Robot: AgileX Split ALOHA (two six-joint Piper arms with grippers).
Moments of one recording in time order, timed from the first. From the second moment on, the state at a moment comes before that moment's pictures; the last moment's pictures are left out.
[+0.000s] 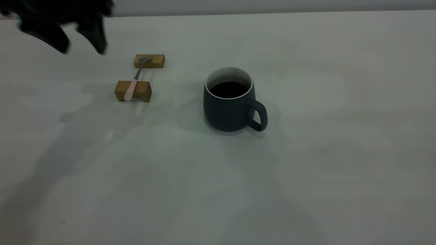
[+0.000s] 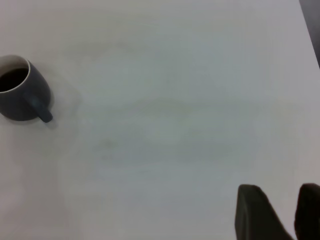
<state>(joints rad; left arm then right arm) -0.26 1.97 -1.17 0.06 0.46 -0.23 0.02 0.02 -0.47 0.01 1.13 -0.01</state>
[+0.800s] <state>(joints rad) -0.29 2.34 -1.38 0.04 0.42 -0.24 0.02 0.02 -0.47 0.01 1.13 -0.01</state>
